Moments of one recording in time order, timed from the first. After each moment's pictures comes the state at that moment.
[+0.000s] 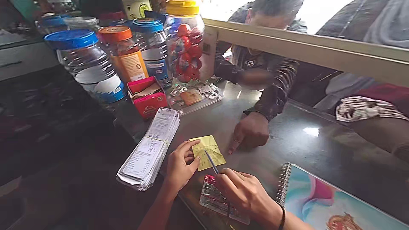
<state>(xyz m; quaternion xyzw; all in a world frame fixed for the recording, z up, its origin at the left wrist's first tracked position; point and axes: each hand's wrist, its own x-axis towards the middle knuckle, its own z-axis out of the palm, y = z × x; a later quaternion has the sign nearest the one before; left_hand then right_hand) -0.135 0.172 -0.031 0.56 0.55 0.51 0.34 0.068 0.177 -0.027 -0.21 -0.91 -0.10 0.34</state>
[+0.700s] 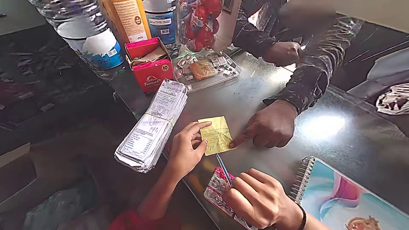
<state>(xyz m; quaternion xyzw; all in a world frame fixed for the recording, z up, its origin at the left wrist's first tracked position) -0.139 0.171 -0.039 0.57 0.54 0.52 0.33 0.074 0.167 -0.021 -0.10 -0.93 -0.10 0.33</state>
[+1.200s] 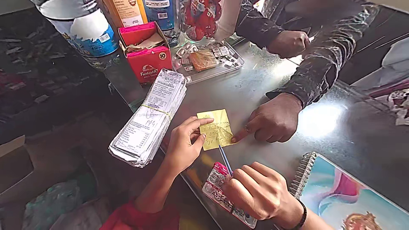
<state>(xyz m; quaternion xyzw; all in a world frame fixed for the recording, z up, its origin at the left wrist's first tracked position) -0.140 0.170 -0.038 0.59 0.54 0.51 0.32 0.074 0.167 -0.022 -0.13 -0.93 -0.12 0.33</state>
